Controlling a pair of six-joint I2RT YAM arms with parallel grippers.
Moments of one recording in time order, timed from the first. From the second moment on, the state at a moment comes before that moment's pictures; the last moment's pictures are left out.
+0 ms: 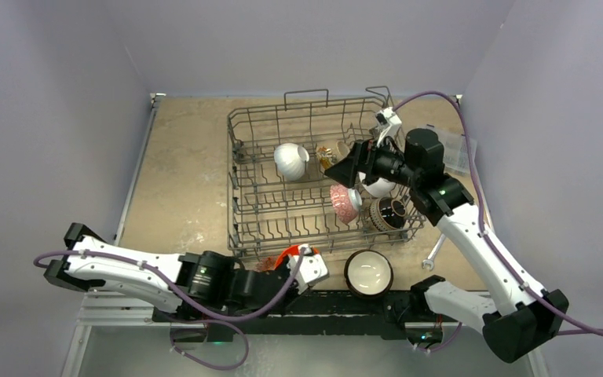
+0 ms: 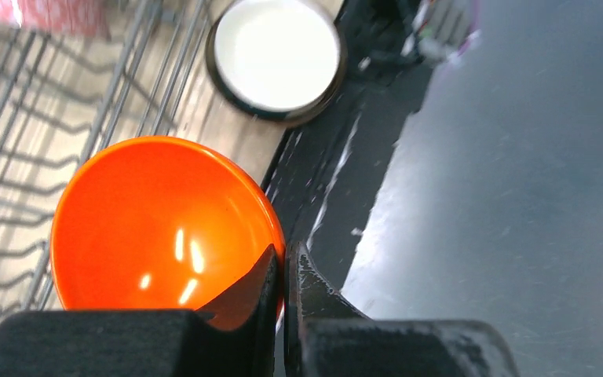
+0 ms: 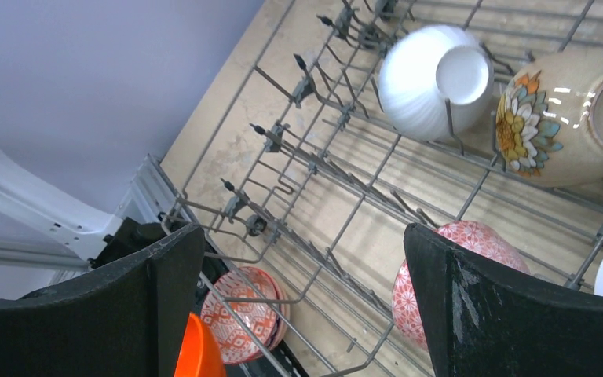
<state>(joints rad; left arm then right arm) -1.74 1.06 0.99 -0.62 -0.45 -0.41 0.42 1.06 1.03 -0.30 -0.52 0.47</state>
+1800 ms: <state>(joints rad) -0.94 1.27 0.48 0.91 -0.15 -1.26 0.42 0.95 1.12 -0.48 -0.23 0.41</state>
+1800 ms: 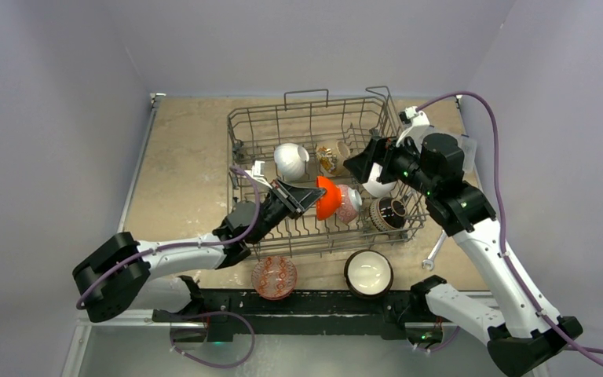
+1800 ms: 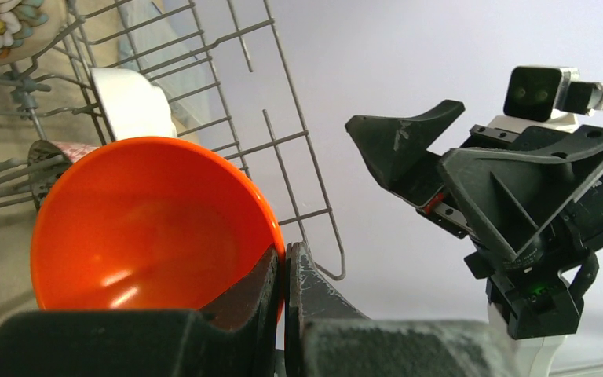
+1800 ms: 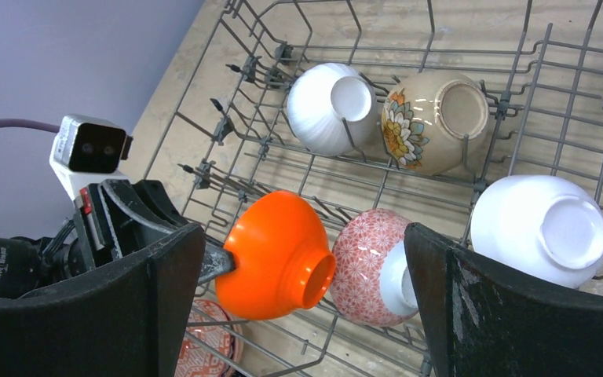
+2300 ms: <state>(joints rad) -0.93 1.27 0.38 1.02 -0.22 -1.36 0.42 0.95 1.11 -0.48 -0.23 0.40</state>
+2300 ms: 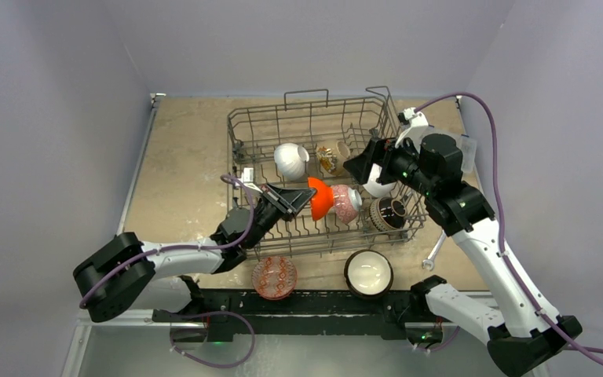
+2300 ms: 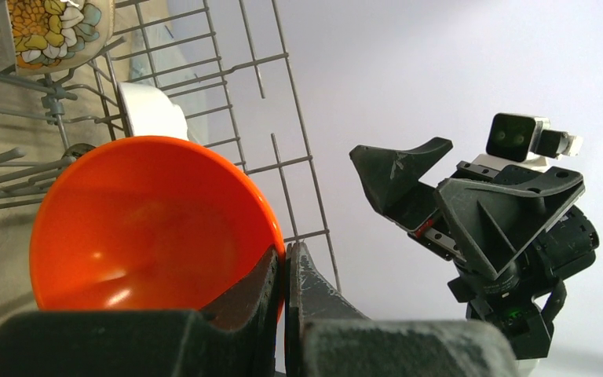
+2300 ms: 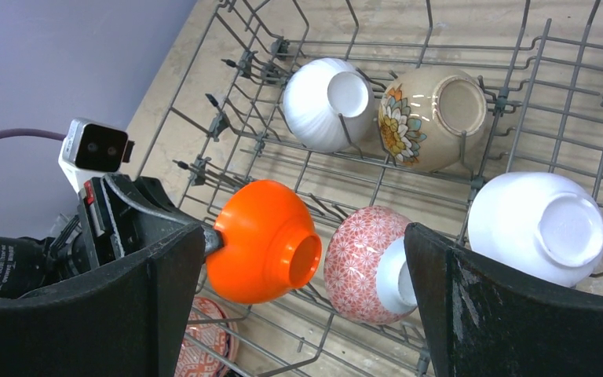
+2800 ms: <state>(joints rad) -0.92 1.35 0.38 1.15 -0.17 -1.38 0.42 0.95 1.11 -0.48 -0.23 0.40</state>
